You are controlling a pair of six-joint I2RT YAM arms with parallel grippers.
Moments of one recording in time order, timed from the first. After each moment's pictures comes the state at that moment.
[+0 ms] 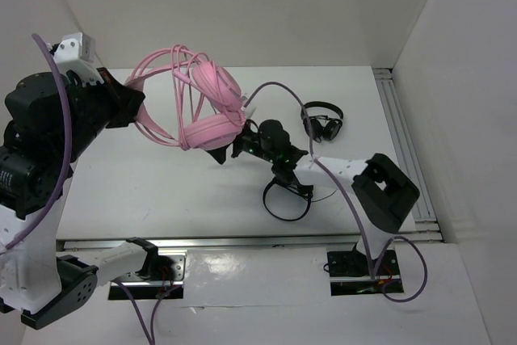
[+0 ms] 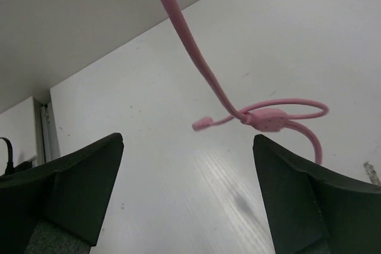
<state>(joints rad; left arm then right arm) -0.34 1.11 2.04 -1.16 -0.14 -0.38 0.84 1.74 1.02 0.70 -0.24 0.28</state>
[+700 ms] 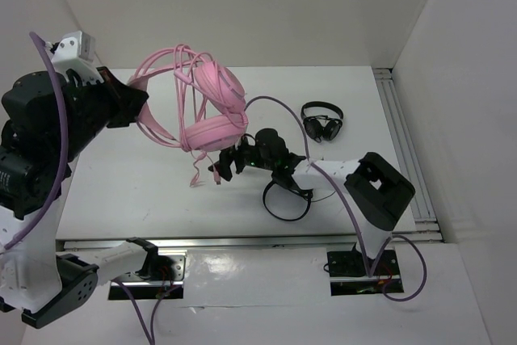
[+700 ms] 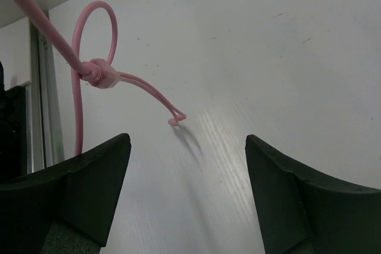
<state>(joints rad) -0.34 1.13 2.07 -1.17 -0.10 -0.39 0.85 1.70 0.91 0.62 -0.33 0.13</state>
